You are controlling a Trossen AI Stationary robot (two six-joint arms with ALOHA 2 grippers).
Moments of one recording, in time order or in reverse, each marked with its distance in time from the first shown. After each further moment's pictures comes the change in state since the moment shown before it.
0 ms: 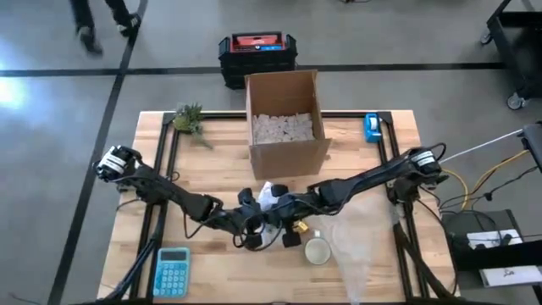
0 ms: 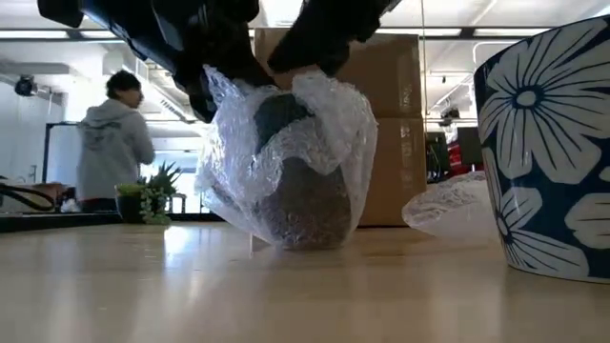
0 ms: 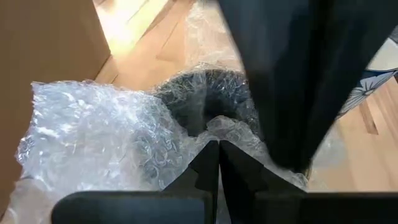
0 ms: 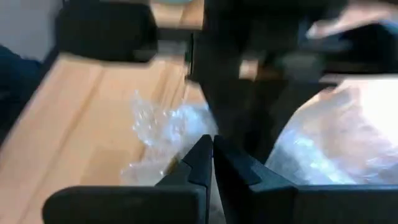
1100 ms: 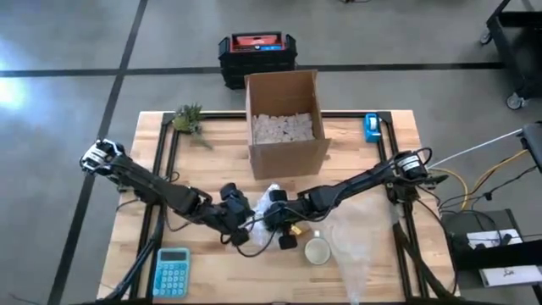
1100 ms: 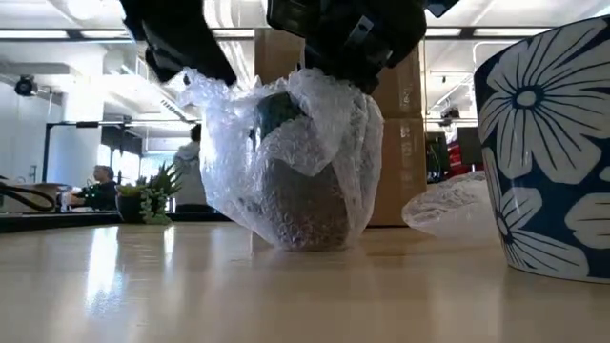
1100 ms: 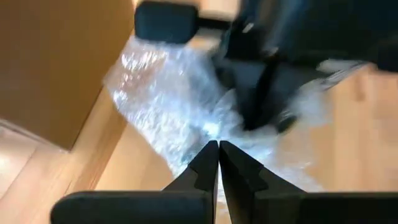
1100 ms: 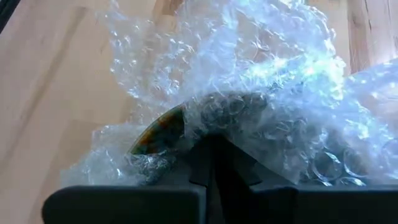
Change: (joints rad) left arm -0.050 -0.230 0.143 -0.556 0.005 -0.158; right arm -0.005 0.104 0.000 -0.034 -0.003 0.028
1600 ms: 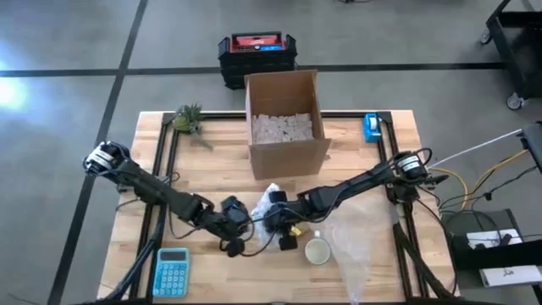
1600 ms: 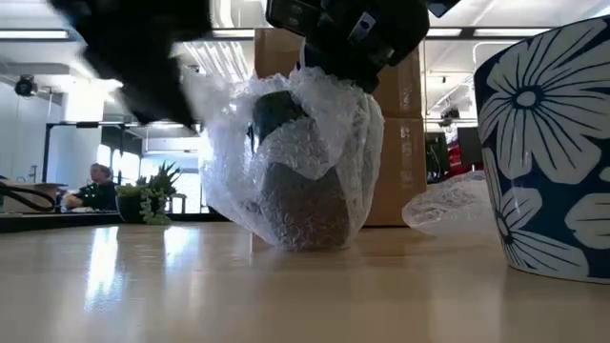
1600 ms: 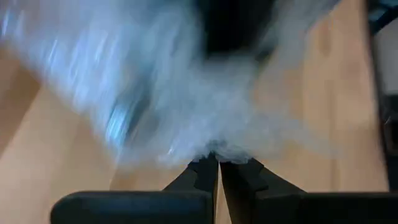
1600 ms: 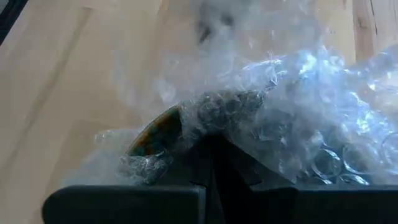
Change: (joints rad) left arm -0.005 0.115 -0.120 0.284 0.155 0.035; right arm 0.000 0.000 -0.001 0.011 -0.003 -0.005
